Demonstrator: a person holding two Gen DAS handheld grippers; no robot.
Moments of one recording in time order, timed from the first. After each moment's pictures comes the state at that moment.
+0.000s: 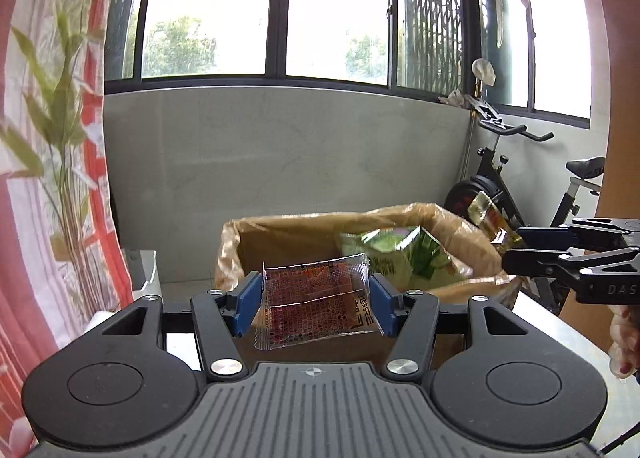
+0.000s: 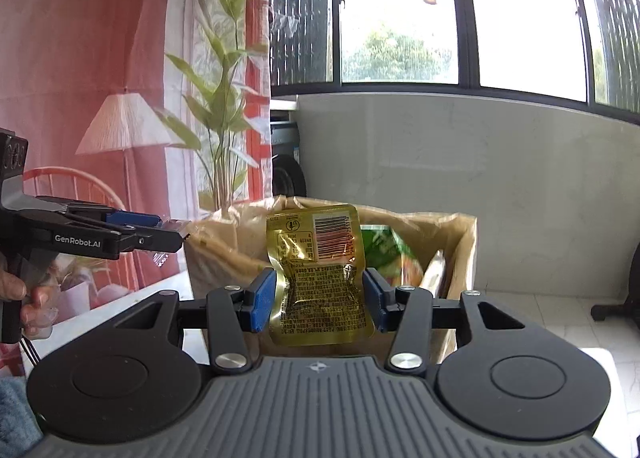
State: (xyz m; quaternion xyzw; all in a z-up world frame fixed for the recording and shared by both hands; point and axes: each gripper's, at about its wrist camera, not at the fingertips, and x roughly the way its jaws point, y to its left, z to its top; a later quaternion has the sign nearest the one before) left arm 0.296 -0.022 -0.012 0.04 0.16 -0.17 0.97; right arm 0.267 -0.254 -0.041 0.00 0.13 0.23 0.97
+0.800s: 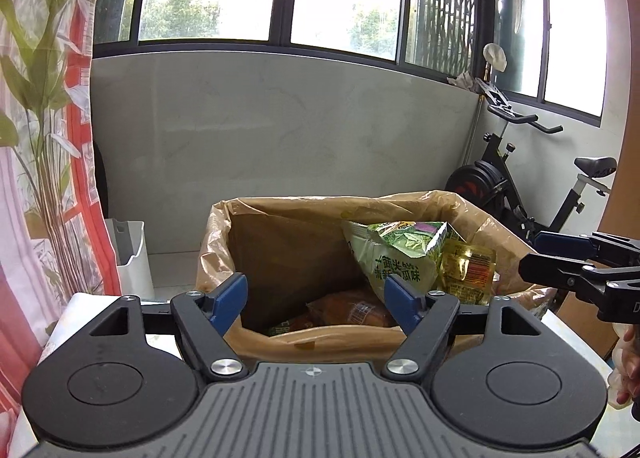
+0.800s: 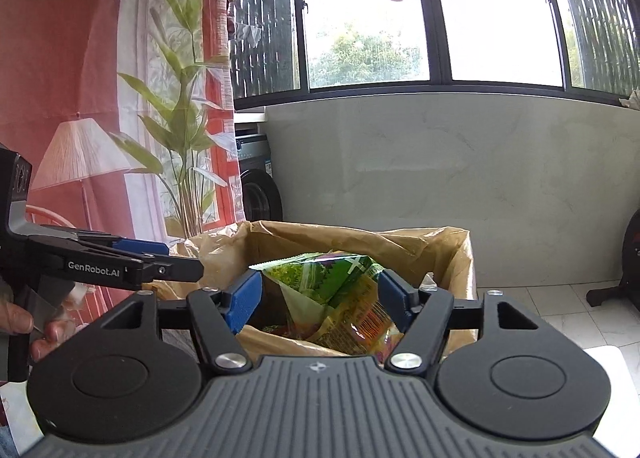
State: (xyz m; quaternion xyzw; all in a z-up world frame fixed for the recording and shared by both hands) left arm 0.340 -0.023 -0.030 0.01 0.22 -0.17 0.96; right arm 0.312 -0.256 -0.048 0.05 0.13 0.19 0.97
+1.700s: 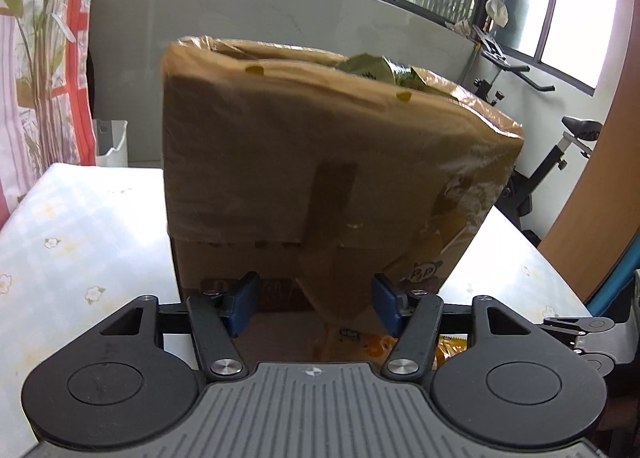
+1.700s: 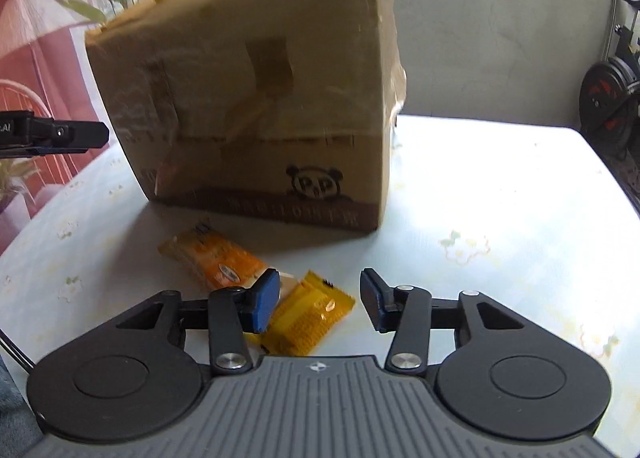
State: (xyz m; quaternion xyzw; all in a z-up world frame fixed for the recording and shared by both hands) left arm 0.285 -0.025 -0.127 -0.03 0.33 -0.20 0.92; right arm 0.243 -0.266 -0.191 0.06 0.37 0.12 0.92
